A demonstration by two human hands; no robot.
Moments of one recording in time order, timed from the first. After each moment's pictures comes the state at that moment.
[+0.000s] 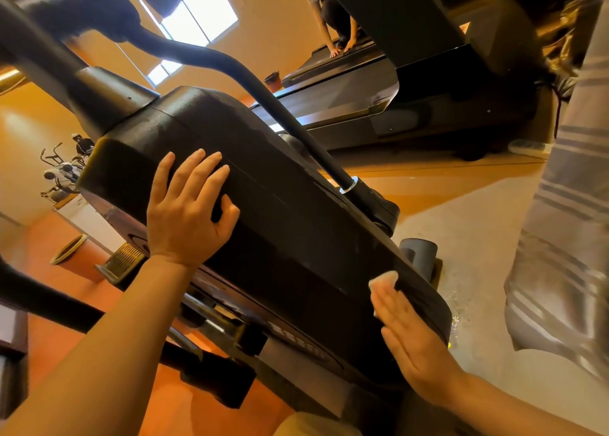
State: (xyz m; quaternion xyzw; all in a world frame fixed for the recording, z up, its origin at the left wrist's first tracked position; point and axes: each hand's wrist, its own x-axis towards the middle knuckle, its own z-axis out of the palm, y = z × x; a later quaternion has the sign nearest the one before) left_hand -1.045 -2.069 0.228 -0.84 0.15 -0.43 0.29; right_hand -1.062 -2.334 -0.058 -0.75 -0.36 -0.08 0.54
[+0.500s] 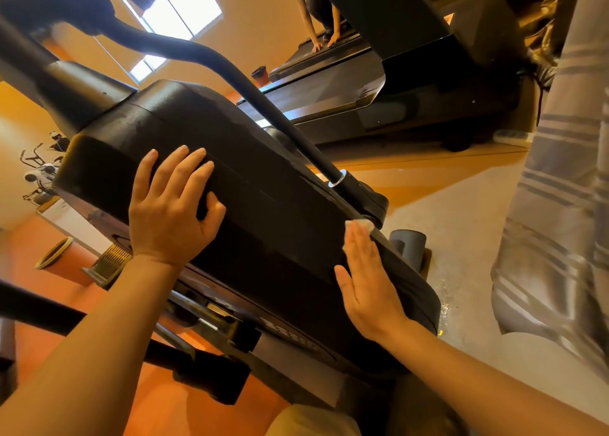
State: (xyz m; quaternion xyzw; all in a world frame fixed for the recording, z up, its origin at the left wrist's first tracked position) left_hand -1.045 -2.069 0.227 -0.85 0.15 -0.42 0.29; right_hand -1.026 -2.287 -0.007 -0.79 -0.26 -0.09 0.55
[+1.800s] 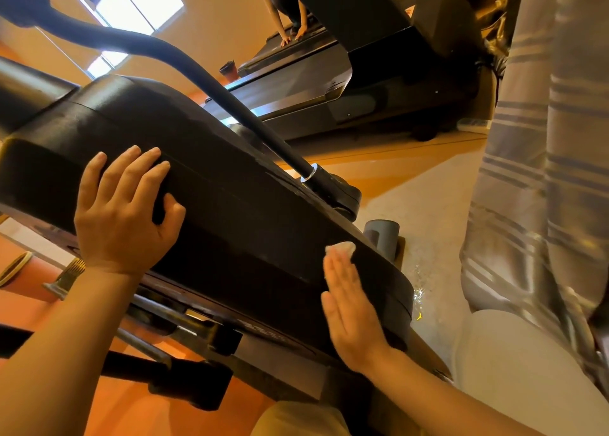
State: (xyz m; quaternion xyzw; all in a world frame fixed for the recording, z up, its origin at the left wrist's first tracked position) left_hand -1.048 -2.071 0.227 -0.86 0.15 -0.41 0.27; right_hand -1.069 -2.290 -0.038 -0.76 -0.23 -0.08 0.60
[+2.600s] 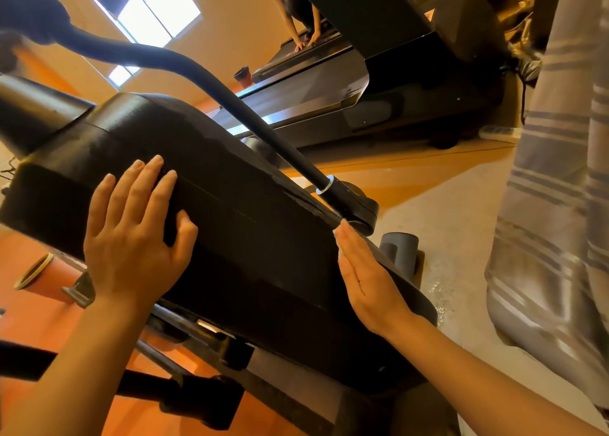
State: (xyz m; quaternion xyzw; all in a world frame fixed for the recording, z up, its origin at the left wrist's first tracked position) left_hand -1.047 -2.080 0.229 -0.87 0.09 -0.41 0.27; right_hand -0.994 -2.300 0.005 -0.70 -0.24 -0.02 0.67
